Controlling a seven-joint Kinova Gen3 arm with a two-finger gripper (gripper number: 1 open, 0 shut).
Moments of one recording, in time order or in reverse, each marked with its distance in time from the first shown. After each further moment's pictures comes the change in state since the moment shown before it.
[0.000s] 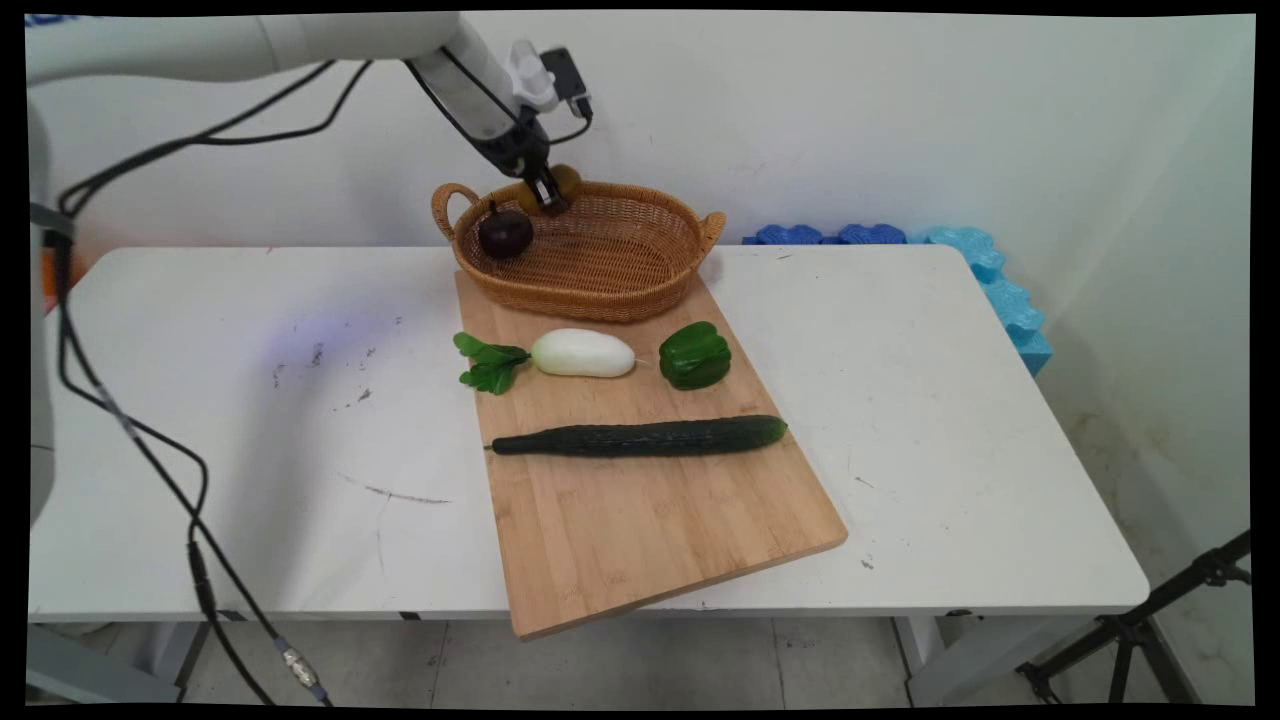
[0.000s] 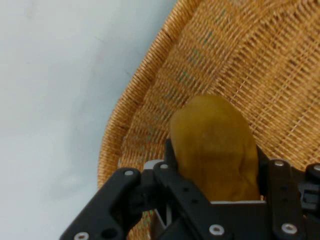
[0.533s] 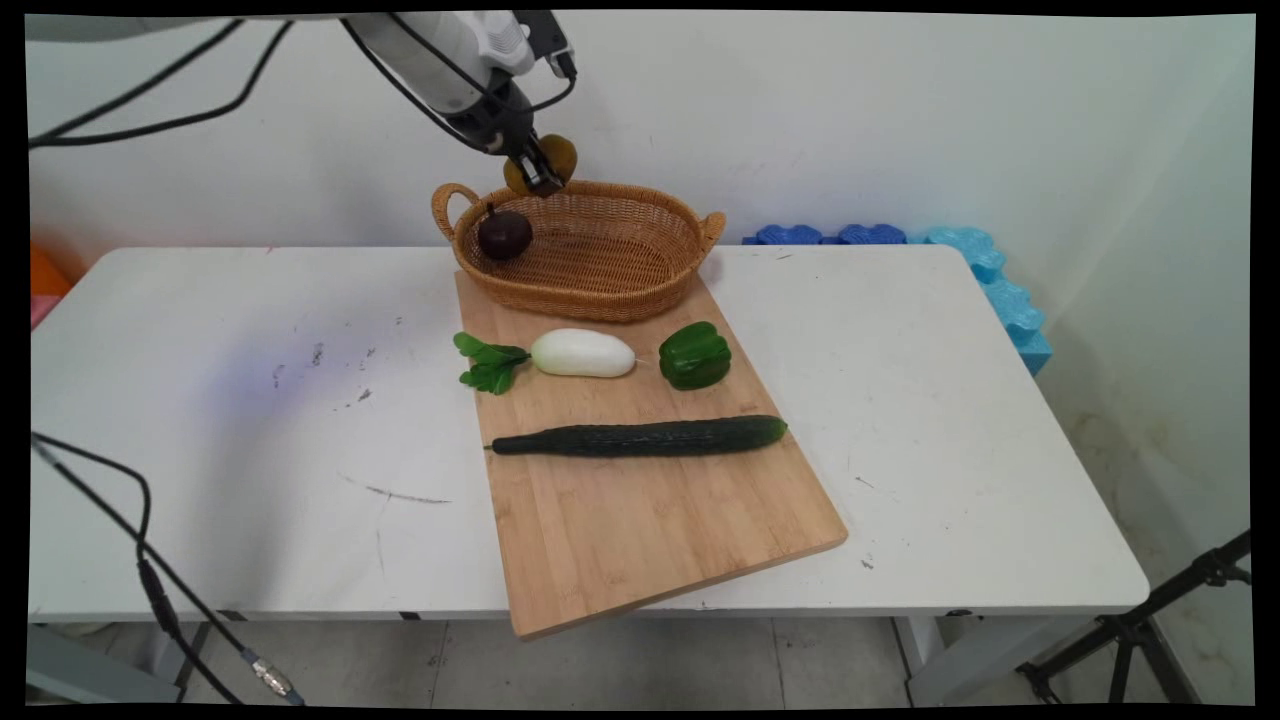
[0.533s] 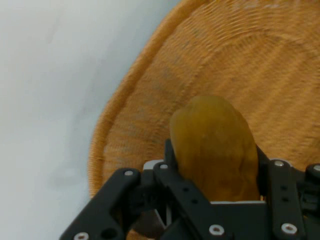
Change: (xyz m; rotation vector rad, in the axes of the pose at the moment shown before) arm -0.004 0.043 -0.104 0.021 0.080 -0.026
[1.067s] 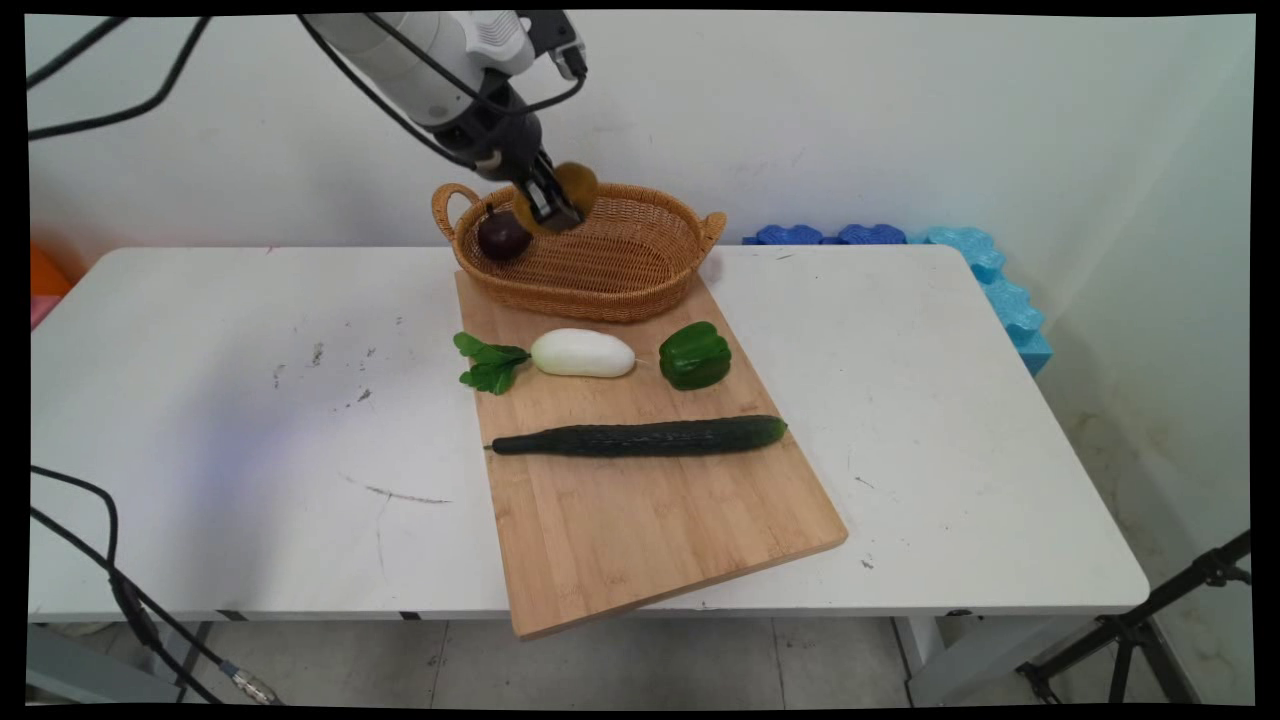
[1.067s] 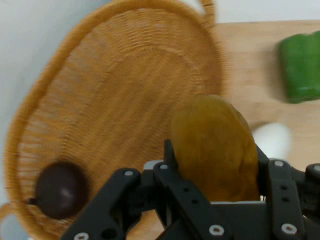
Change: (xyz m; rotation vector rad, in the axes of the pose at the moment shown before) arm 0.010 0.073 -0.082 -0.126 0.015 -0.019
